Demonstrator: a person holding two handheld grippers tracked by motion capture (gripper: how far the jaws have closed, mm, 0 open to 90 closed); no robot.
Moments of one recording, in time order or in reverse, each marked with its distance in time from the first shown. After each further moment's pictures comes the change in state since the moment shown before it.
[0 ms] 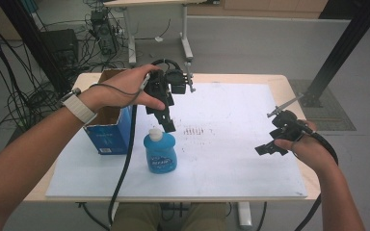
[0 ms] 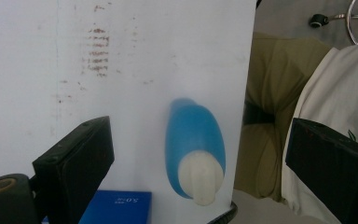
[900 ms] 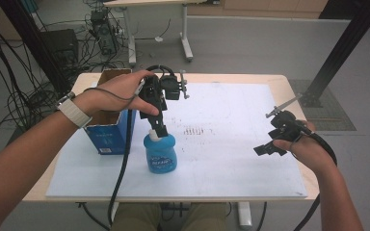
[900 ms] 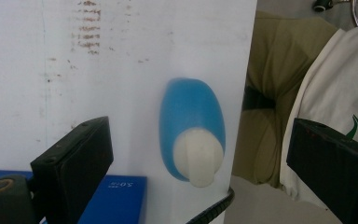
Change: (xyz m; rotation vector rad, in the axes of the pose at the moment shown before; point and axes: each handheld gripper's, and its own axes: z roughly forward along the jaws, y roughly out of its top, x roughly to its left) left arm -0.001 -0.005 0.011 0.053 -0.008 -0.011; right arm 0.003 0.000 0.001 -0.005 0.000 -0.005
